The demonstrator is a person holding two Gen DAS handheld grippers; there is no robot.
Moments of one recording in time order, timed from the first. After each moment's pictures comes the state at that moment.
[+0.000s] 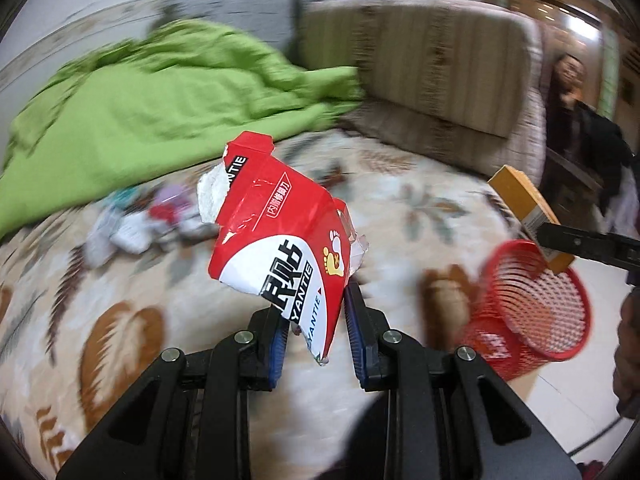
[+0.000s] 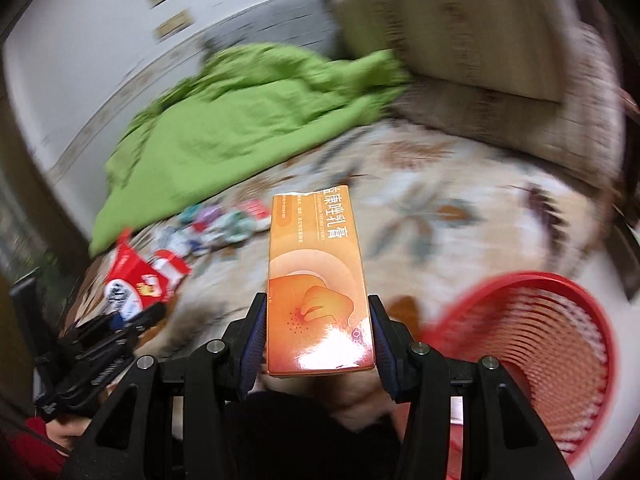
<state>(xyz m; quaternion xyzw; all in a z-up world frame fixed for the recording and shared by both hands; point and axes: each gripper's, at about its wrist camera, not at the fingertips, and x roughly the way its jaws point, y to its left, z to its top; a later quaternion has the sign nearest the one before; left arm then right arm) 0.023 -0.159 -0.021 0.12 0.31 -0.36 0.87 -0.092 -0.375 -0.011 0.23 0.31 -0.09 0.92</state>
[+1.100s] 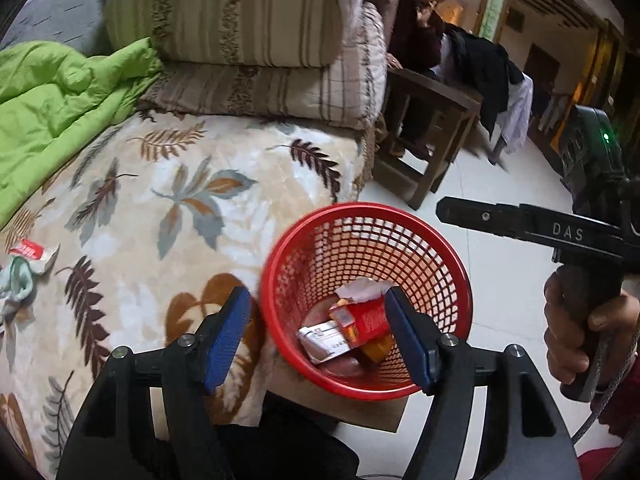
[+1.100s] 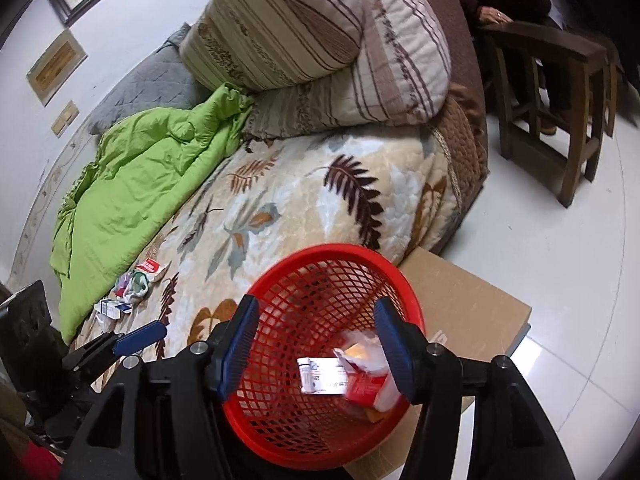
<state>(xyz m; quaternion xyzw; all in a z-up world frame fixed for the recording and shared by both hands) -0.054 -0.330 -0.025 0.19 0.37 -0.55 0.73 -0.209 -0.494 -0.032 0.35 0.29 -0.21 0.87</state>
